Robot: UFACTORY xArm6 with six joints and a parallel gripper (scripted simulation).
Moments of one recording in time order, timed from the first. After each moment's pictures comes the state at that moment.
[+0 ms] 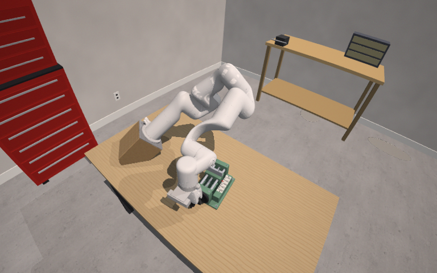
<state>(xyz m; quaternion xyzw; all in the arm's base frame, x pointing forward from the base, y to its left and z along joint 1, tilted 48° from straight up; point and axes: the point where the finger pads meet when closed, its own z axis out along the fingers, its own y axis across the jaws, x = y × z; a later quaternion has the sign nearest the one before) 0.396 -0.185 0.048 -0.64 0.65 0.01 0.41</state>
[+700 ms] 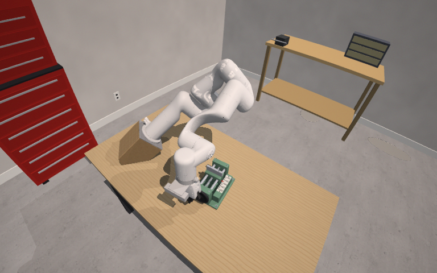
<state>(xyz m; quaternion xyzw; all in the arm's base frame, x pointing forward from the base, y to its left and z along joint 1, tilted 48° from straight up) 0.370 -0.205 0.071 -0.64 0.65 0.01 0.41</state>
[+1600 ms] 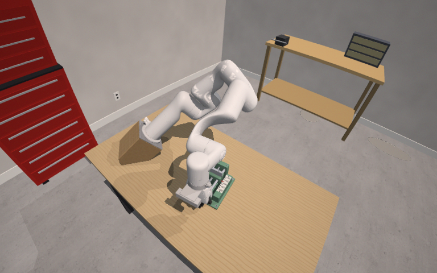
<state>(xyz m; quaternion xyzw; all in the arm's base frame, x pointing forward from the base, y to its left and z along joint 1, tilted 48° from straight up) 0.409 -0.220 0.105 -0.64 0.65 0.01 0.41</state>
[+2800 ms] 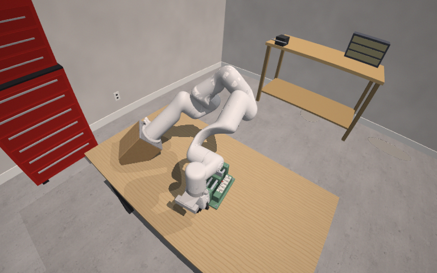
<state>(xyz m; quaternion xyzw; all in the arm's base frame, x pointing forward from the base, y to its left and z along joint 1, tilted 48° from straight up) 0.430 -0.187 0.061 -0.64 0.65 0.01 0.41</state>
